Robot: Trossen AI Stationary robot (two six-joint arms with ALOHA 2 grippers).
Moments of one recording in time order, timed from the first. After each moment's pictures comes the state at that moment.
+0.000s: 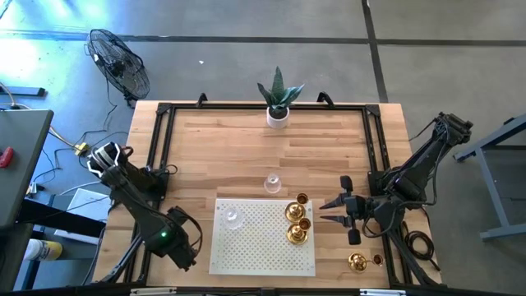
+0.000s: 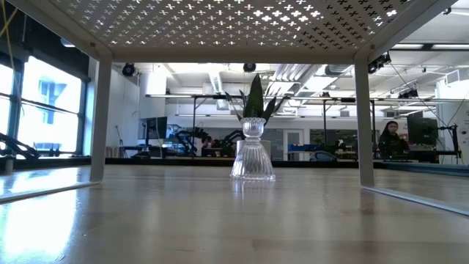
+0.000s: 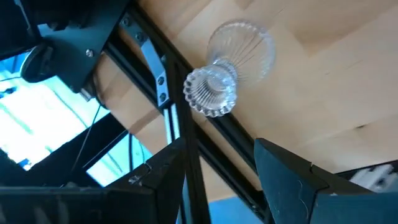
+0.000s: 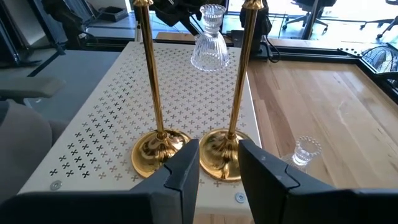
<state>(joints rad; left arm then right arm) -0.86 1.64 1.35 -1.57 0.27 -1.65 0.80 1.04 0.82 -0.26 0.68 0.34</state>
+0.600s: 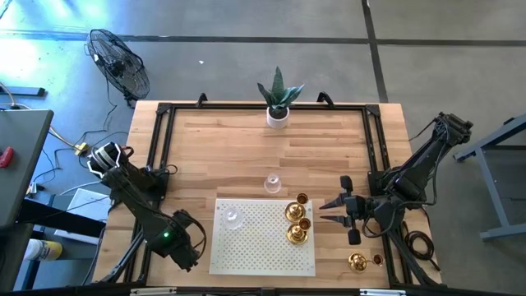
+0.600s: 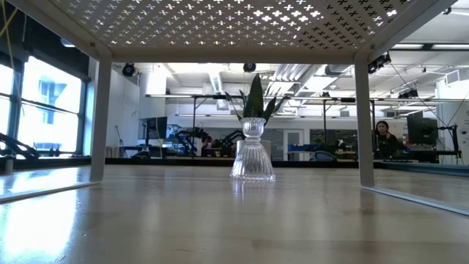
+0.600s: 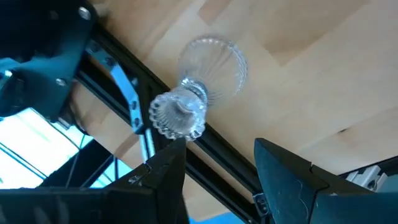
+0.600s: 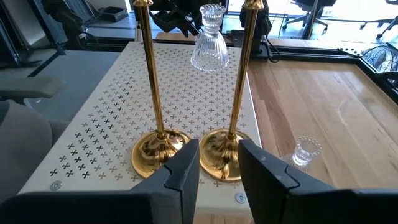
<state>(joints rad) -0.85 1.64 1.29 -1.44 0.24 -1.57 0.80 1.04 0.82 -0.26 0.68 0.34</state>
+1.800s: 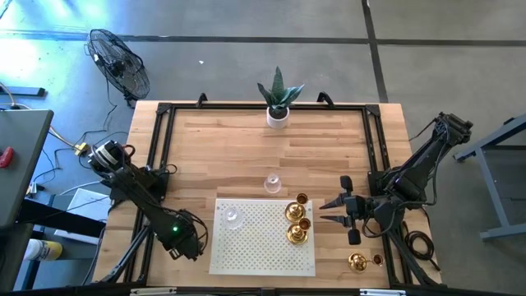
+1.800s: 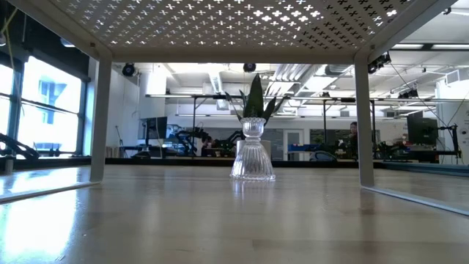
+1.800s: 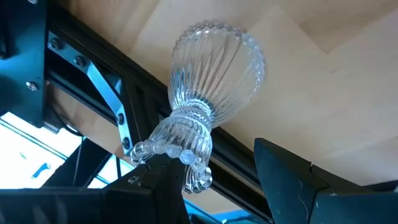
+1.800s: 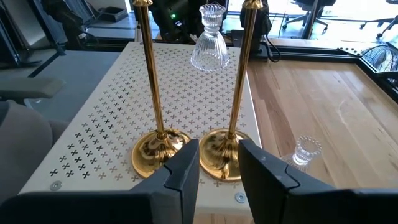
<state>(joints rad) -0.81 1.63 1.06 -1.24 0.35 -1.44 0.80 1.04 0.82 -0.26 0.68 0.34</state>
